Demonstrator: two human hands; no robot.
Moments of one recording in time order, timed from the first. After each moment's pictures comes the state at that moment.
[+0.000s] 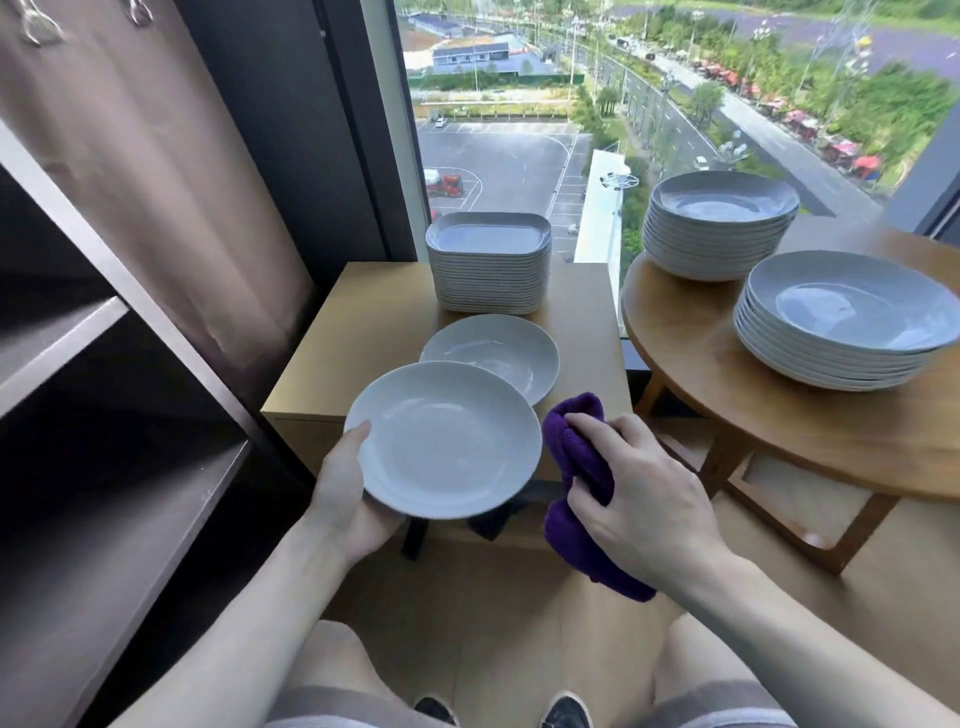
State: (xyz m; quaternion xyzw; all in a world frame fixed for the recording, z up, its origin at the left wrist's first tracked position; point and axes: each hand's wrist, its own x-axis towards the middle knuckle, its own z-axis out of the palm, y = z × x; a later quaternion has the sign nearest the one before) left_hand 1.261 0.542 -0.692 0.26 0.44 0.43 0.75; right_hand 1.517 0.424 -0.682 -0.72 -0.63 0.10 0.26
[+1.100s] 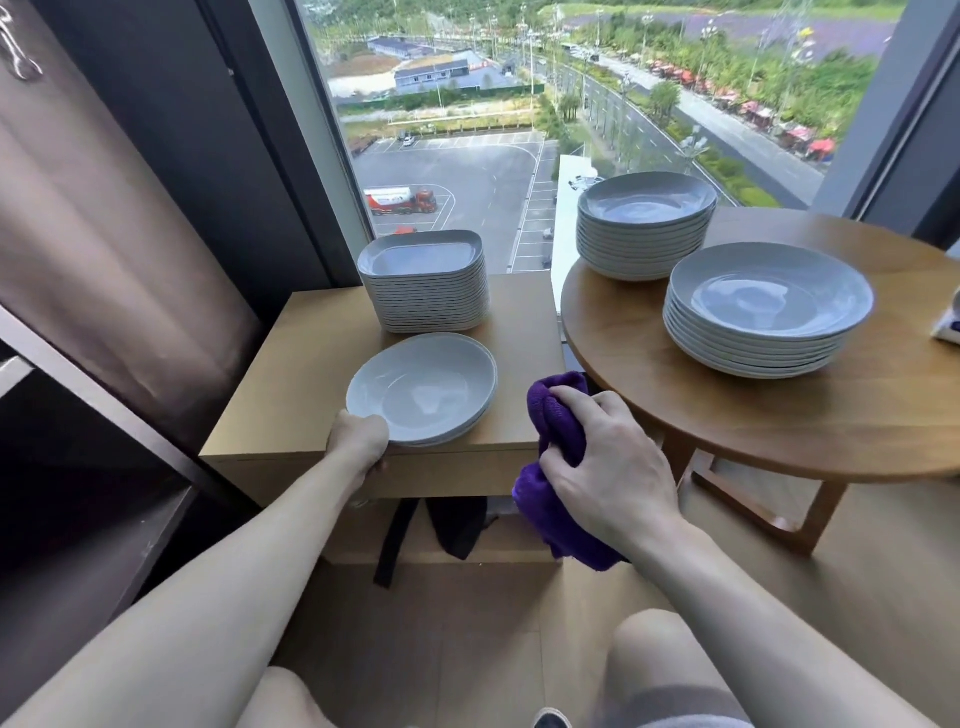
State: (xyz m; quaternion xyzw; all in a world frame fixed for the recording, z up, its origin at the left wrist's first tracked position) left_hand 1.349 0.638 -0.722 0.51 0.74 0.22 0.38; right_hand 1.572 0.445 -0.684 -0.76 -0.54 0.12 0.35
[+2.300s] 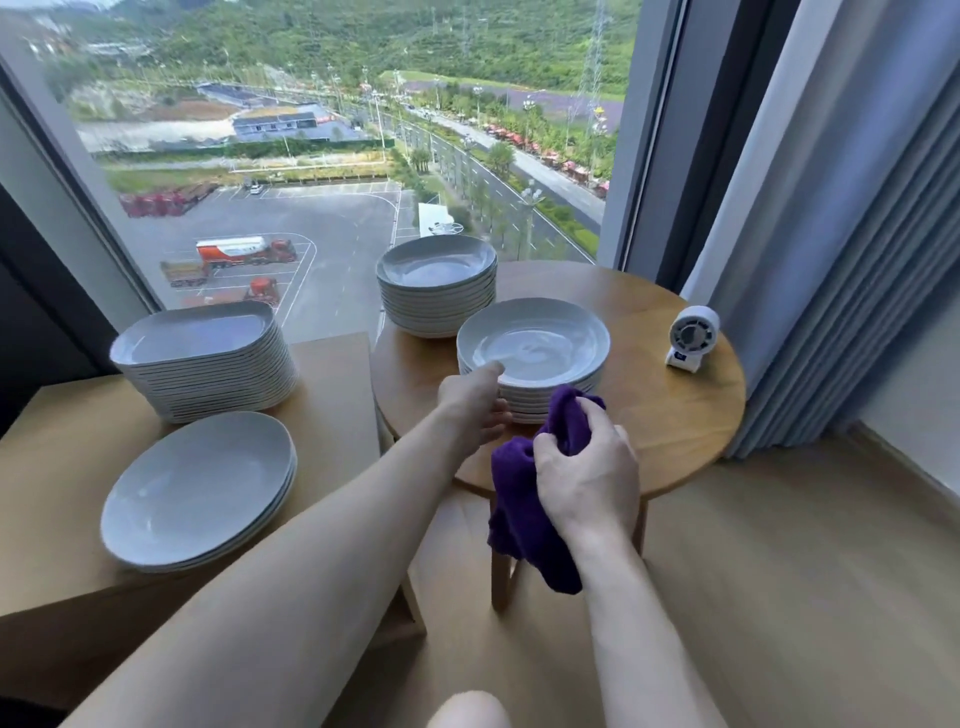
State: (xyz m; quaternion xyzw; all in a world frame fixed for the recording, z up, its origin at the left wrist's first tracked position) left_hand 1.700 0.555 -0.659 0.50 0.53 0.18 0.66; right_hand 1.718 0.397 -0.667 -0.83 -0.20 0.06 0.51
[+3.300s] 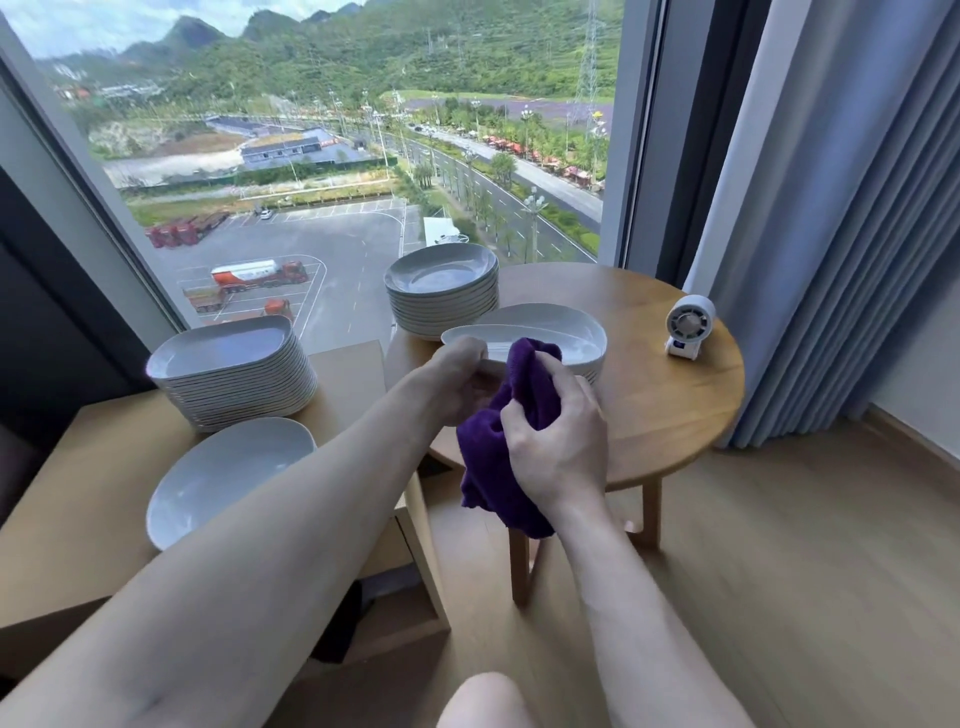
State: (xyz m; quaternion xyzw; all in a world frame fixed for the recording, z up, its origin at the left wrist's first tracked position) left_hand 1.678 0.550 -0.606 0.53 0.45 0.16 0.70; right_hand 1.696 0.407 -0.649 -0.73 -0.31 0.02 0.61
